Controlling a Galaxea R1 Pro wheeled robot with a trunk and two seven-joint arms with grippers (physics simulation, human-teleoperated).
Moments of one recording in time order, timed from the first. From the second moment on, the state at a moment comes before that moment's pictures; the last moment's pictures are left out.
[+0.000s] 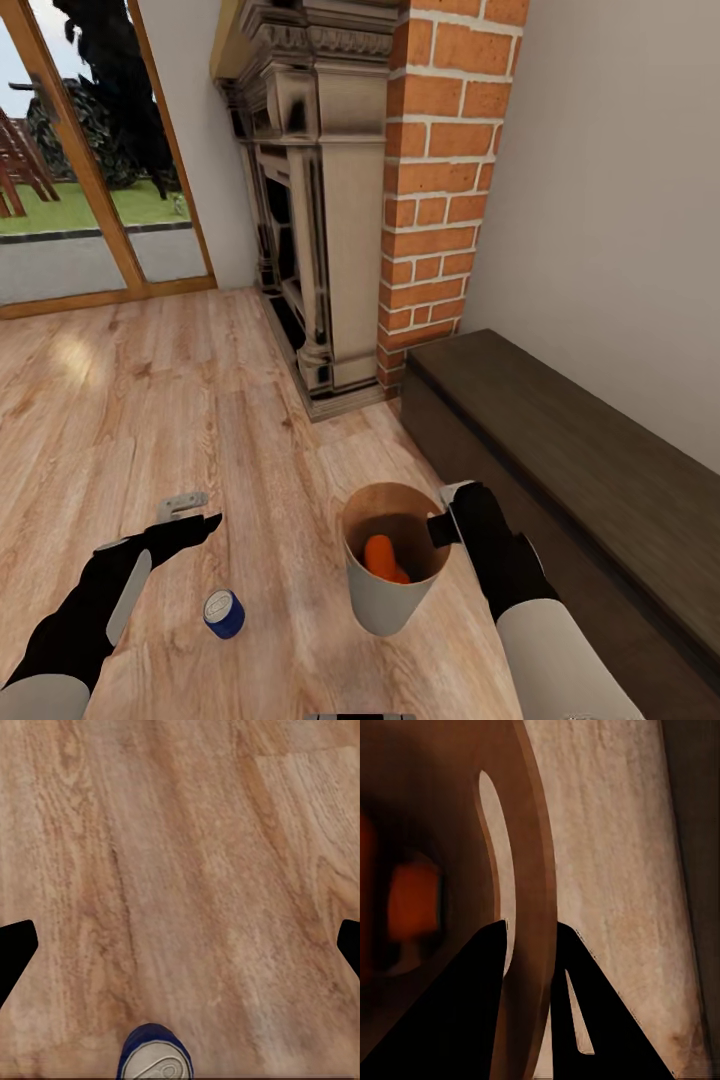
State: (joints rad) left arm -0.49 0.17 0.17 -1.01 0.17 0.52 -0.15; right arm -0.67 0.16 -0.03 -0.97 0.47 1.04 0.23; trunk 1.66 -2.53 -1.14
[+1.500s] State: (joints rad) left arm -0.48 0.17 0.16 -0.94 0.18 0.47 -0.16; right arm -0.67 0.16 -0.03 -0.96 0.46 1.05 0.22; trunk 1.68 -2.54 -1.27
